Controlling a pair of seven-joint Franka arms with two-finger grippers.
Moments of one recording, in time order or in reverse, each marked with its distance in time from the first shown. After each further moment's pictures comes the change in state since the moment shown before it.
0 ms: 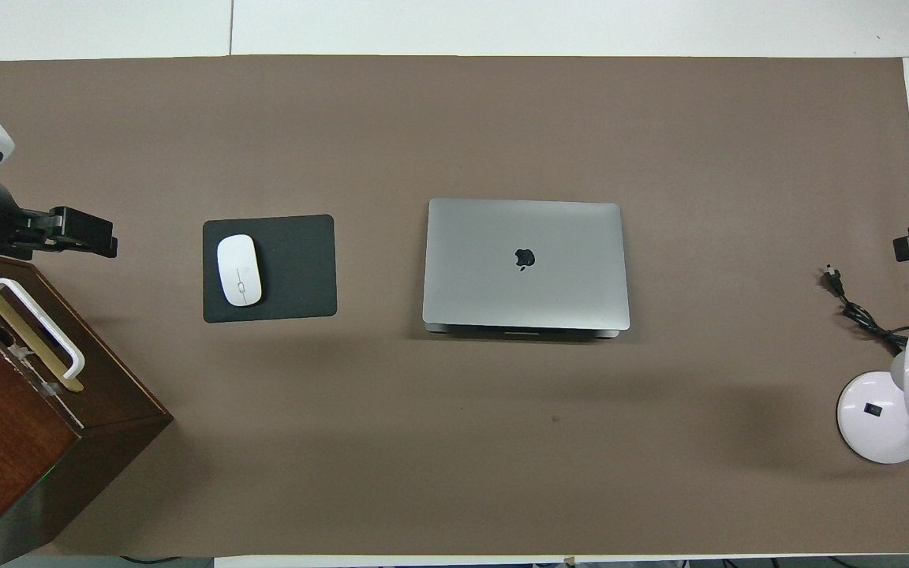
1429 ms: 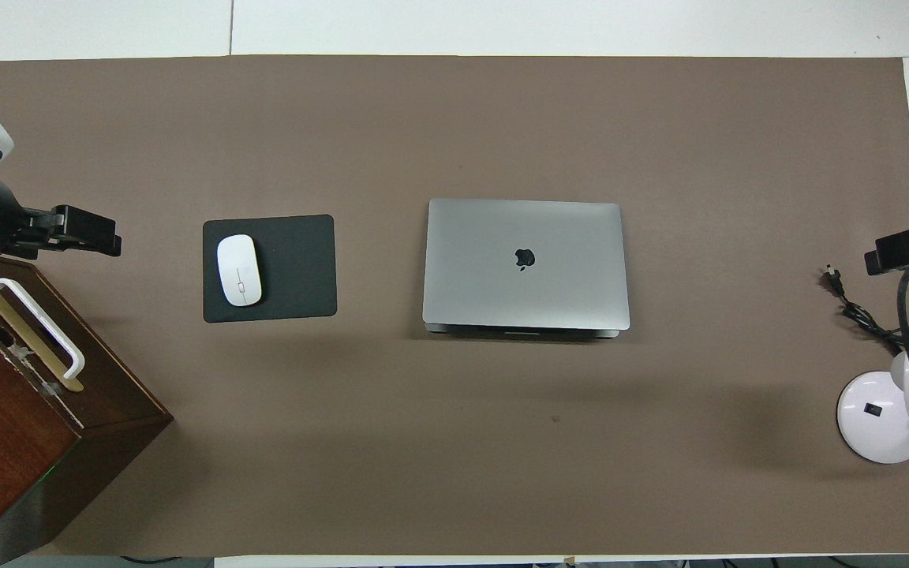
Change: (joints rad) left arm 0.000 -0.001 0.000 0.000 -0.022 0.004 0.001; right arm 0.001 0.000 0.044 0.000 0.000 -0.052 0.068
